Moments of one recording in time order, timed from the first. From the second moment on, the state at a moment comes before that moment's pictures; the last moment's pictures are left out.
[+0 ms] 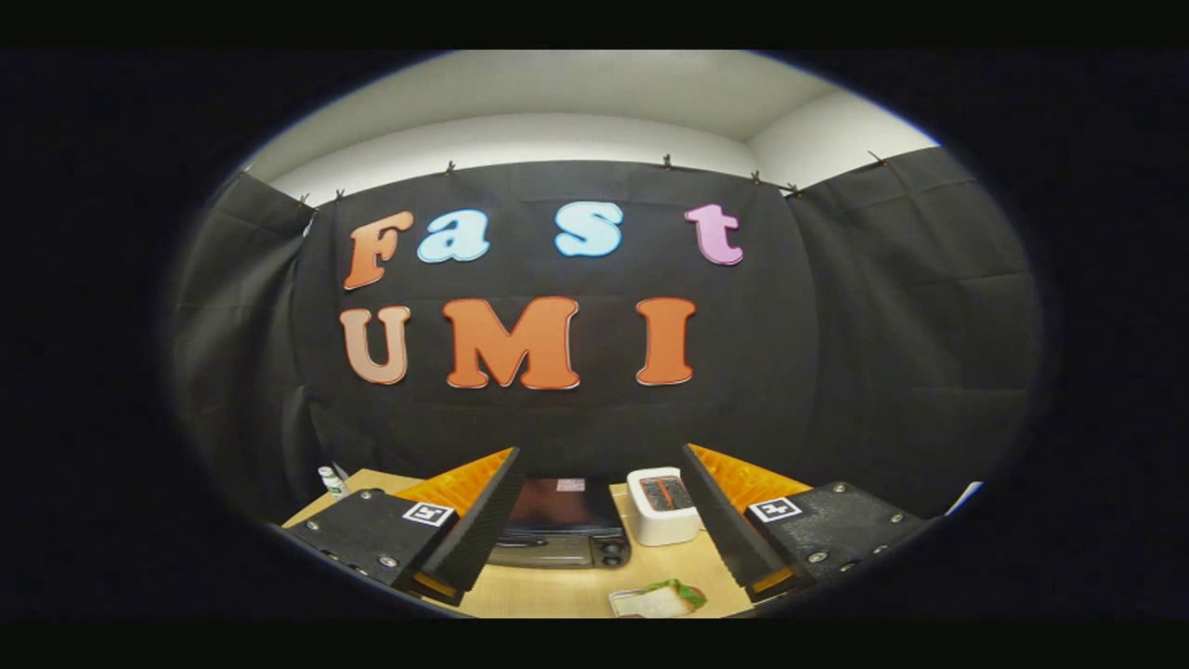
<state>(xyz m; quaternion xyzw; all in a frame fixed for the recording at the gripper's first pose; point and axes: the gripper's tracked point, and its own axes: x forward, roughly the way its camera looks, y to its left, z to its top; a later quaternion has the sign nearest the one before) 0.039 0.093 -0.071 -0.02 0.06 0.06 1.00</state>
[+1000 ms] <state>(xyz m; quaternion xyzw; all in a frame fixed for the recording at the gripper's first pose) 0.115 0.222 -0.286 -0.04 0.15 0.09 0.98</state>
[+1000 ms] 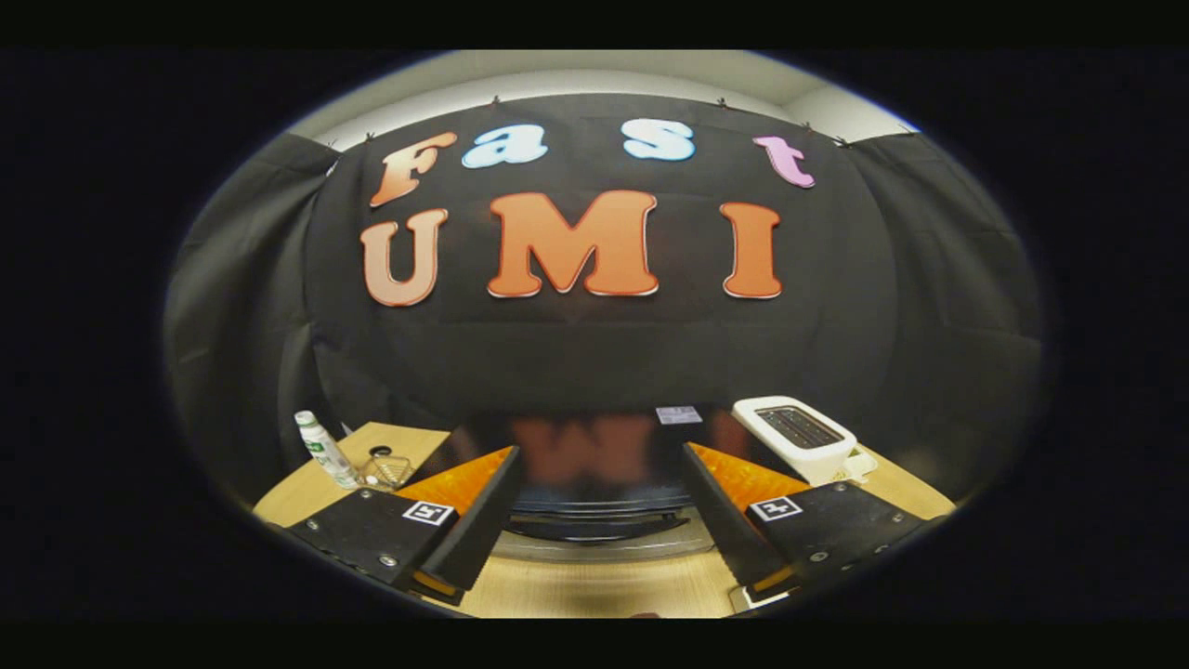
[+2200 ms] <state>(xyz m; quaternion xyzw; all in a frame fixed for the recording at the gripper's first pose) 0.035 0.213 -0.340 -0.04 0.19 0.09 0.98</state>
